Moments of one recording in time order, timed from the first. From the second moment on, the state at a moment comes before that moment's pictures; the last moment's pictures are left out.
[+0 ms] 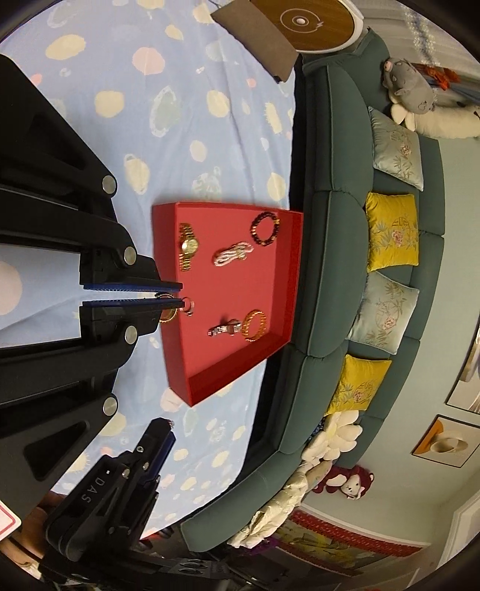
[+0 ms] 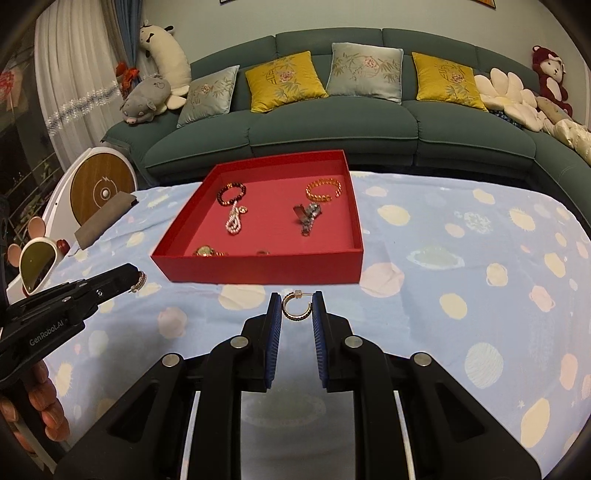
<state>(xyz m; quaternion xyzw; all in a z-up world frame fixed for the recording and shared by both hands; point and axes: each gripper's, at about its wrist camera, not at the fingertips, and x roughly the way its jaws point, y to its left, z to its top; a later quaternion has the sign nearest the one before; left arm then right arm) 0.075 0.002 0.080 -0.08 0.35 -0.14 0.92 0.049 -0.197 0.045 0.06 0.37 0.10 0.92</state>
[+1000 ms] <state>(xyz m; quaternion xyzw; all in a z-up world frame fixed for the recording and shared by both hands) 0.203 0.022 0.056 -0.07 0.37 -0.07 0.92 0.181 -0.164 0.049 0.09 0.36 0.11 0.92</state>
